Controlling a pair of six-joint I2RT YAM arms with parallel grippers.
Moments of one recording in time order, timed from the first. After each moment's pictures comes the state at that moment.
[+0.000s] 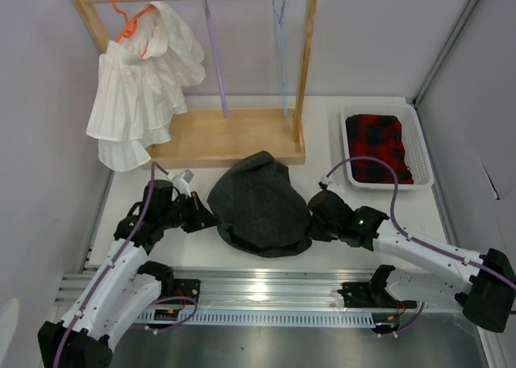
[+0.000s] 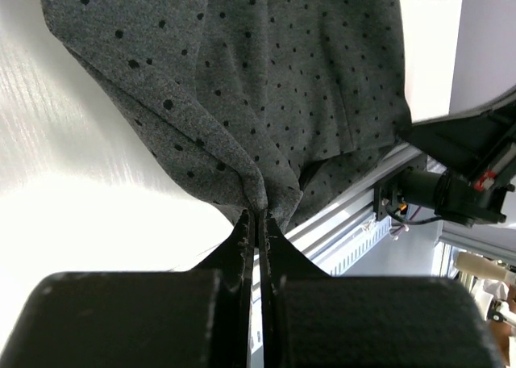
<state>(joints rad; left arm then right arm) -0.27 0.69 0.54 -0.60 0.50 -0.62 0.94 1.05 0.72 -0.65 0.21 0.94</state>
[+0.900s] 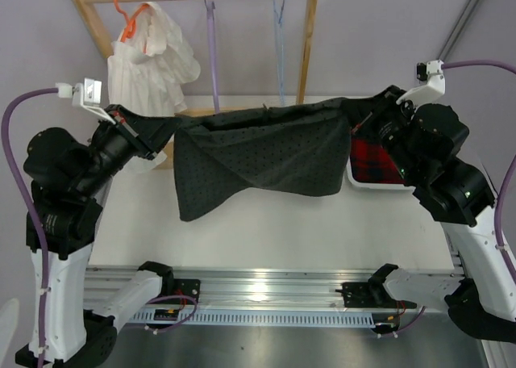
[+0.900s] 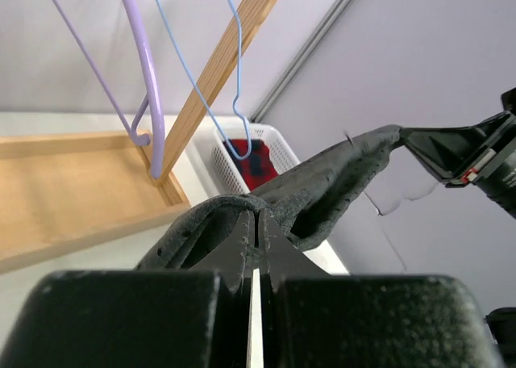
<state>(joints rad) -0.22 0.90 1.61 -0.66 0.37 -0.58 0.67 1.09 1.71 -0.64 0.37 0.60</state>
